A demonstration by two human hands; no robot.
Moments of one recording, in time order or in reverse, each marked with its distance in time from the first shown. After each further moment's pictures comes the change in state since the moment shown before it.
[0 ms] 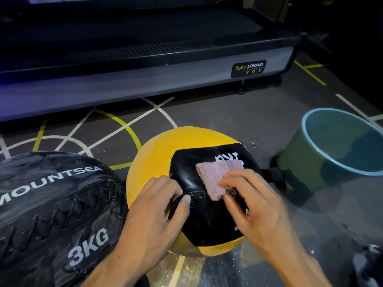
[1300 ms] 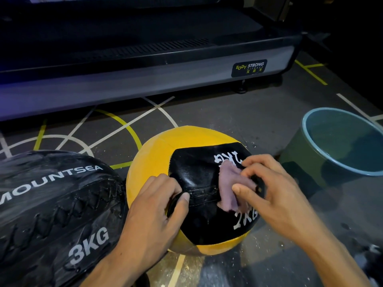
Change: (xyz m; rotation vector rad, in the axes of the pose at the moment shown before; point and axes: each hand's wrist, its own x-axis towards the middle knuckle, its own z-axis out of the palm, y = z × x) left_hand 0.000 -0.005 0.003 0.013 0.003 -0.008; right_hand 0.019 0.023 -0.030 0.073 -0.175 0.199
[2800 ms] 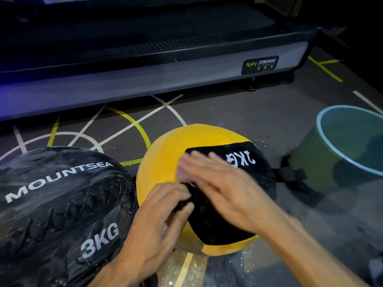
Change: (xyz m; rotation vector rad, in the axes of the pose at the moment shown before) left_hand -0.015 -0.016 0.001 -0.101 0.032 0.102; right_hand 0.038 -0.044 0.056 0.110 -0.233 -0.412
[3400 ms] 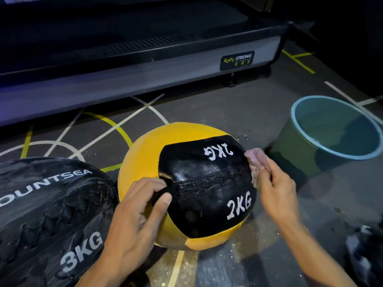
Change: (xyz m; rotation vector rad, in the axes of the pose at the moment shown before) left_hand 0.007 0.002 -0.005 -0.124 -0.022 -0.169; right_hand -0.087 0.074 -0.010 0.015 0.675 0.822
